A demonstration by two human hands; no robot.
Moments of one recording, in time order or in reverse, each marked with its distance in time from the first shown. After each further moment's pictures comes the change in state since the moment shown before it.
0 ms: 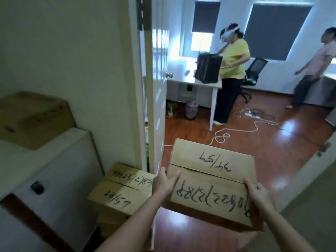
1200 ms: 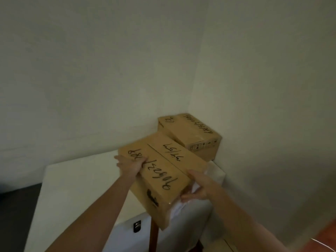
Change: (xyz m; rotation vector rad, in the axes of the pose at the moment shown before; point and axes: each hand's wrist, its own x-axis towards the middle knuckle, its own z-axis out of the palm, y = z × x) left_hand 0.033 -0.261 -0.567 -0.624 1.025 -0.511; right_hand -0.361 -0.389 0.494 -0.038 -1.288 0.073
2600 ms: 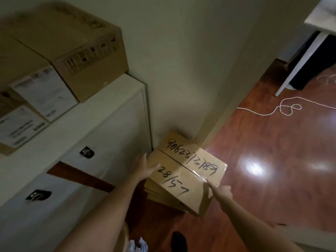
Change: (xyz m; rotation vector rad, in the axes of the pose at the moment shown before) left_hand -0.139 -0.269 0.256 1.068 -0.905 0.129; right_hand 0.059 0.331 -0.348 -0.061 0.872 0.357
